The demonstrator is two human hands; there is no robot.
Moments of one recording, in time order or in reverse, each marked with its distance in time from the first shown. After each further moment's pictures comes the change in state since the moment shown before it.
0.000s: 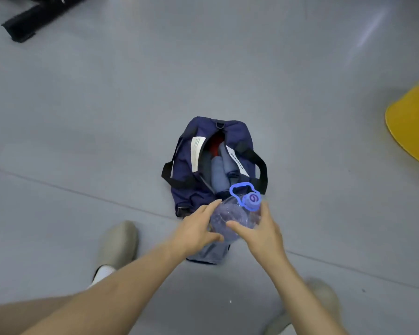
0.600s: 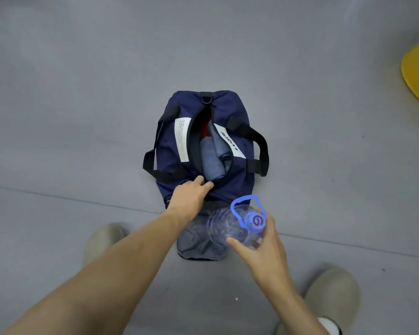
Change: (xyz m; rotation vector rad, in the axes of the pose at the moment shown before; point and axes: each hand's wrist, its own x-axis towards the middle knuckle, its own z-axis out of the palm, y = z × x) left_hand 0.110 -0.036 0.011 0.725 0.101 0.131; right_hand 0.008 0.085 0.034 0.105 0.061 0.065
